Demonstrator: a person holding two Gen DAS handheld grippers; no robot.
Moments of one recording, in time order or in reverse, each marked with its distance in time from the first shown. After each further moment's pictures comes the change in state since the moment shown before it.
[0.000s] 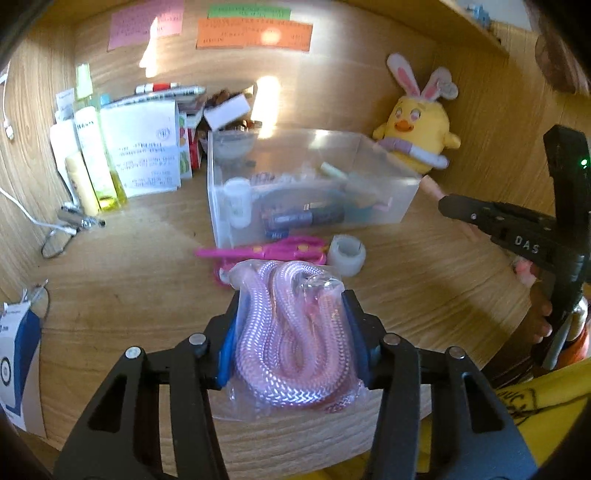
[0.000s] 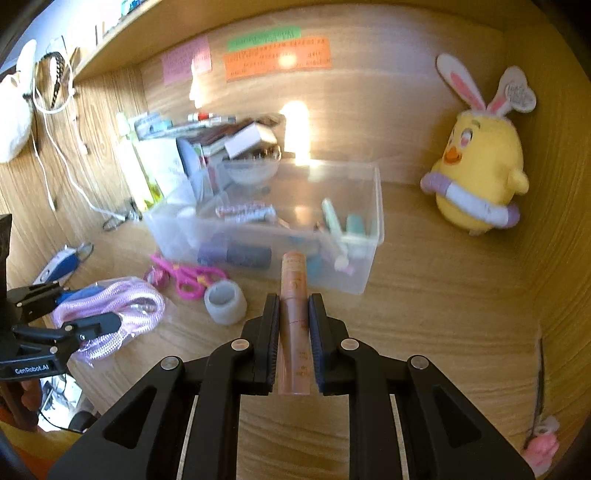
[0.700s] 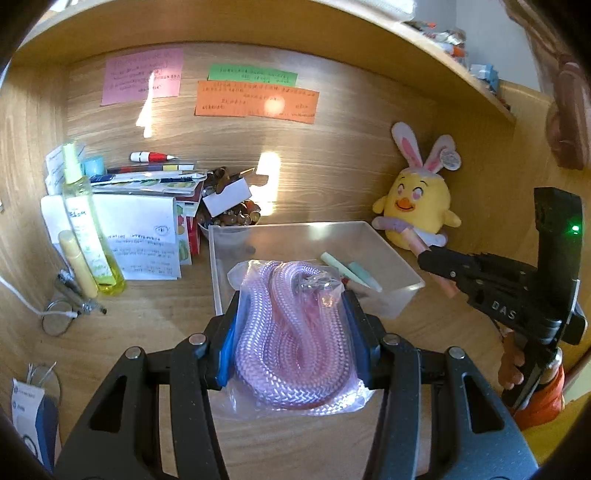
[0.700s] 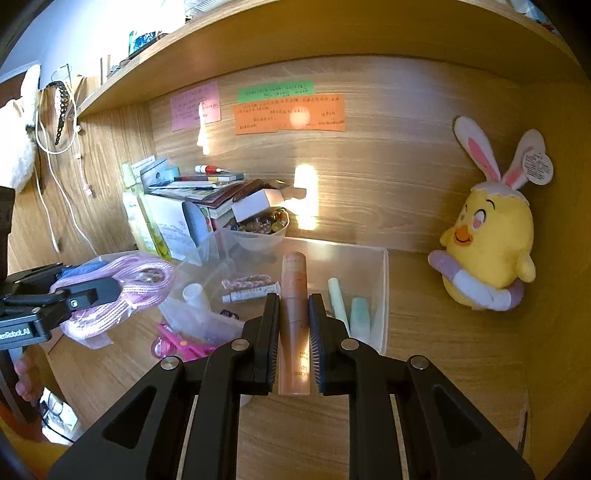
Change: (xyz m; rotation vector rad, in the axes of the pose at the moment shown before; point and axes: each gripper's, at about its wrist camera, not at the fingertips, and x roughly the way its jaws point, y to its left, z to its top) left arm 0.002 0.018 0.085 -0.018 -0.149 -0.027; right arm 0.006 0.005 0.062 -0.031 -0.110 0.028
